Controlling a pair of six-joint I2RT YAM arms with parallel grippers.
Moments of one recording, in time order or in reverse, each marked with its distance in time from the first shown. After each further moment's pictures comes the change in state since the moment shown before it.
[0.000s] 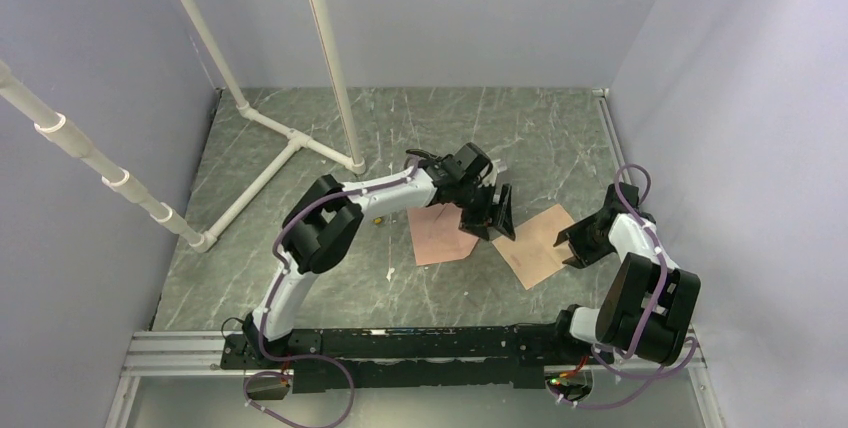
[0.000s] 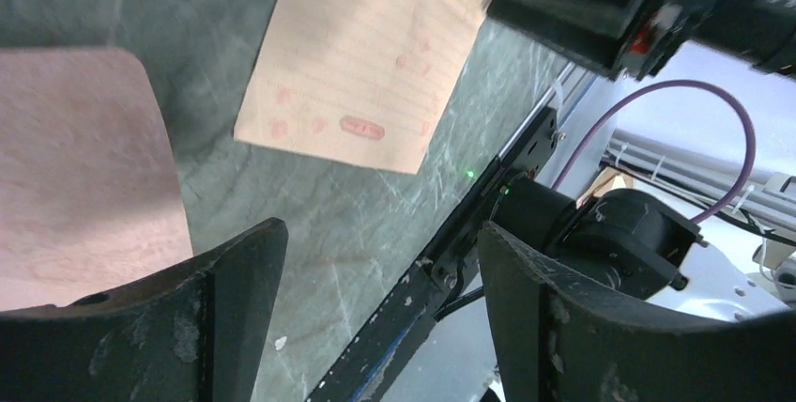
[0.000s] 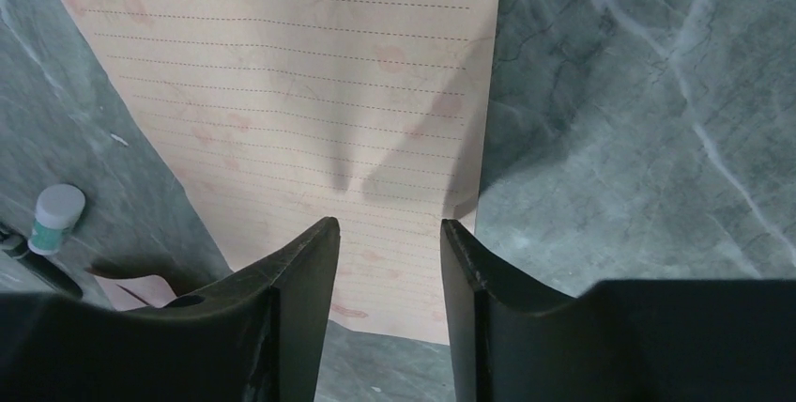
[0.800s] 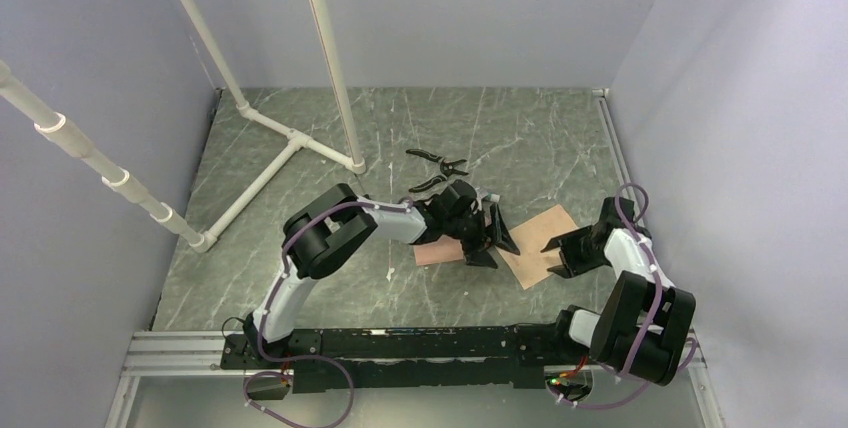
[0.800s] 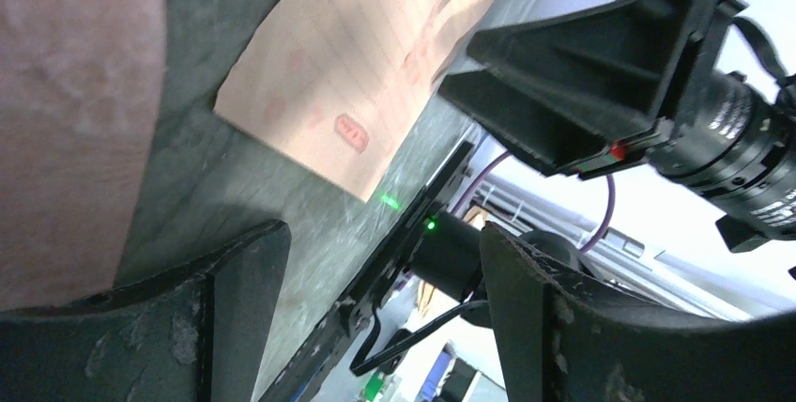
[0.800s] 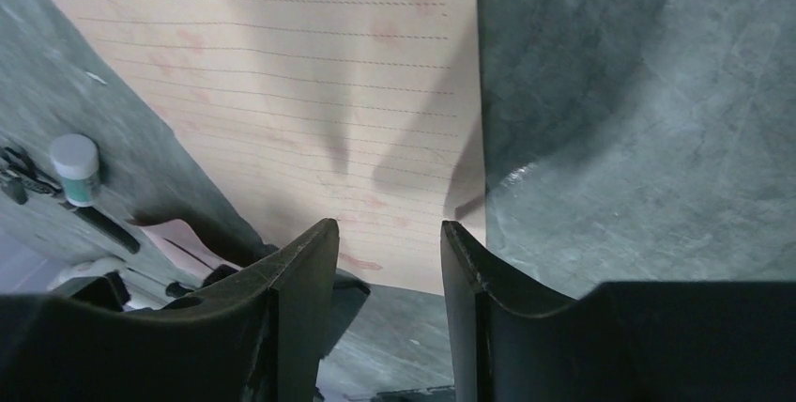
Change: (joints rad) left arm -0.059 -0.023 -0.432 0.605 0.017 -0.537; right arm 0.000 -0.100 -0.103 -0.012 -0.137 0.153
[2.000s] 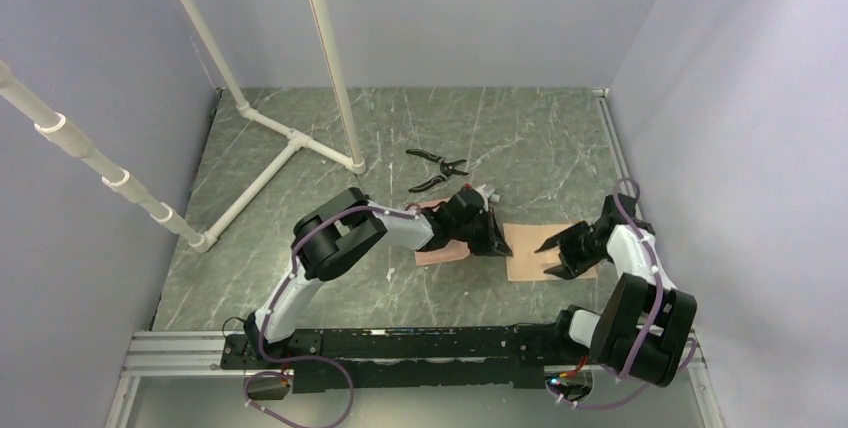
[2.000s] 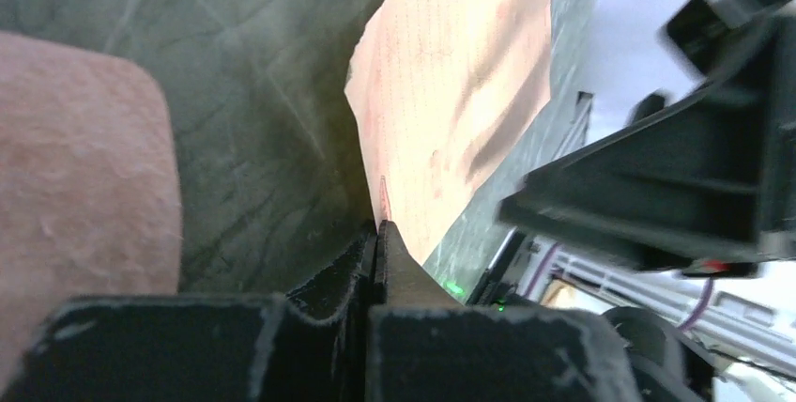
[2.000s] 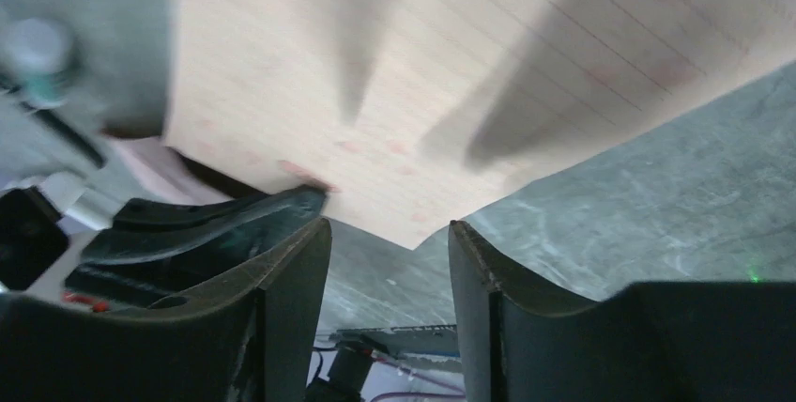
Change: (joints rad) left arm -0.045 0.070 0.001 0.183 -0.217 0.091; right arm 0.000 0.023 0.013 -0.101 -0.108 -0.144
